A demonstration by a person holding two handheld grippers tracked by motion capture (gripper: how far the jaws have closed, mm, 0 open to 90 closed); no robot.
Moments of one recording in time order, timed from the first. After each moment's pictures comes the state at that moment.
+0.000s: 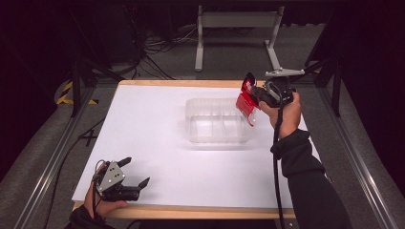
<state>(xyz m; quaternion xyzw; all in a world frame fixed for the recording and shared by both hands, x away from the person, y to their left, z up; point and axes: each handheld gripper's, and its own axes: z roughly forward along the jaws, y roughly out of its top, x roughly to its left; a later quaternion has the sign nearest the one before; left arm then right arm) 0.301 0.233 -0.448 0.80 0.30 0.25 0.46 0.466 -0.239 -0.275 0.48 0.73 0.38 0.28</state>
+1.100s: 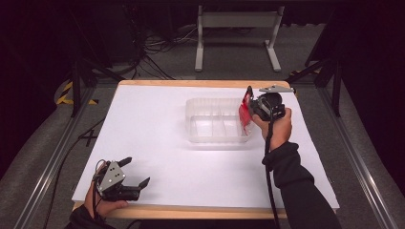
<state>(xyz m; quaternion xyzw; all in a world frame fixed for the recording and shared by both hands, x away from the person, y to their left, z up) 0.302 0.232 -0.448 0.80 0.30 0.24 0.46 0.460 -0.231 -0.326 0.51 0.72 0.37 0.29</state>
